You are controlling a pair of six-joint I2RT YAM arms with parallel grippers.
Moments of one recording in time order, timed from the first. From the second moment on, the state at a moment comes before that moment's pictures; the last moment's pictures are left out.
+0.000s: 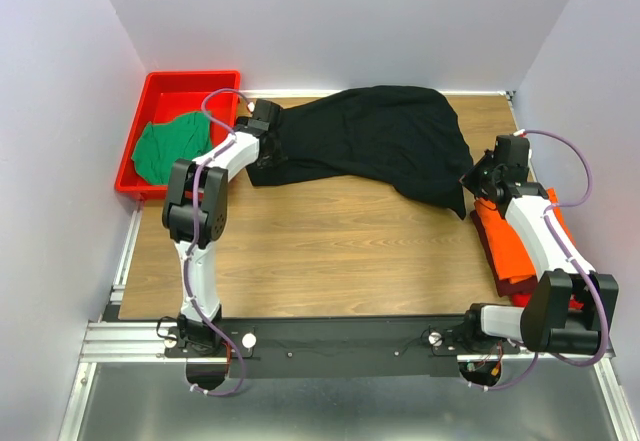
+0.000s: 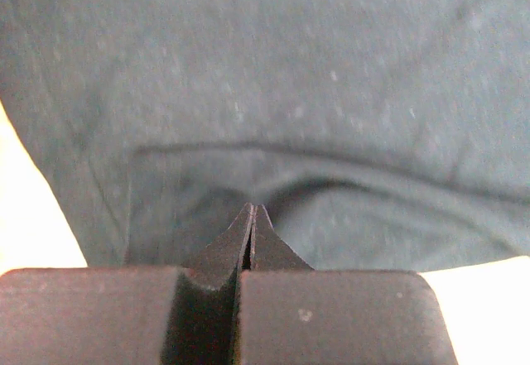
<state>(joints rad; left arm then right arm) -0.26 2.10 1.57 -0.45 -0.08 -0.46 -0.07 1.27 0.89 -0.34 -0.02 0.62</state>
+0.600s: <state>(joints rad) -0.29 1.98 1.41 -0.41 -0.04 -0.43 -0.07 1.28 0.88 -0.33 -0.04 0.63</state>
